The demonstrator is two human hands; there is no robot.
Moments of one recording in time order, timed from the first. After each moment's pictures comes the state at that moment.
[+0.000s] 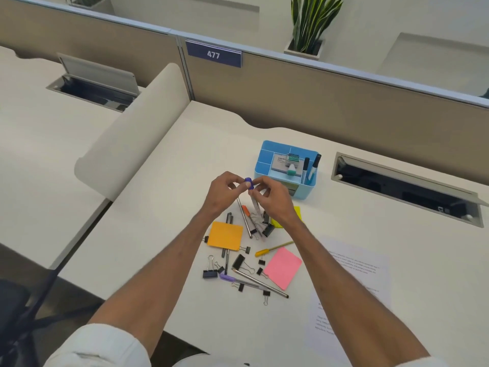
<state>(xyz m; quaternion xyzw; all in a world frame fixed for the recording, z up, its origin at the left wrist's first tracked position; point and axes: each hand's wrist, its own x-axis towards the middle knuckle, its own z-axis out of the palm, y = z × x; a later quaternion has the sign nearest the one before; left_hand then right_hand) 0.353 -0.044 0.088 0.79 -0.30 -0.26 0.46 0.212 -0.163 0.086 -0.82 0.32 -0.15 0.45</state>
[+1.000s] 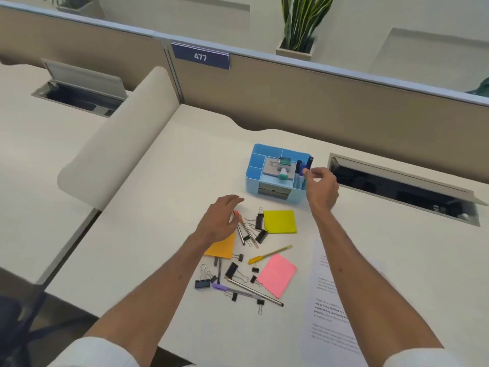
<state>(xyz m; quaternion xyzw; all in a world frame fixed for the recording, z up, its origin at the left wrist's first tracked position) 0.335 -0.029 0.051 0.82 -0.51 -0.23 0.16 0.170 -0.268 0.084 -0.65 0.61 -0.28 0.35</state>
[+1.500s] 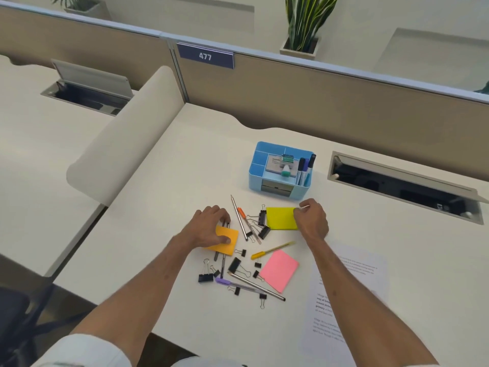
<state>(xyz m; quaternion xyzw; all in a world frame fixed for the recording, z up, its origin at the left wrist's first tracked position) 0.352 0.019 0.052 0.81 -0.50 -0.28 0.05 0.132 -0.202 0.052 -0.69 0.62 -0.08 0.36</state>
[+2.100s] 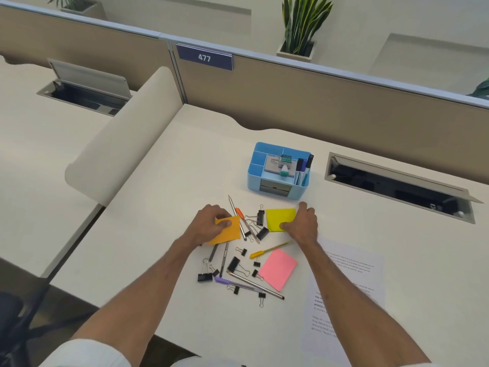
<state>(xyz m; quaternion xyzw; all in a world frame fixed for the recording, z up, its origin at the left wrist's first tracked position) 0.344 0.012 0.052 0.83 -0.41 -0.29 0.24 0.133 -0.187 0.047 -0.76 0.56 0.05 0.32</state>
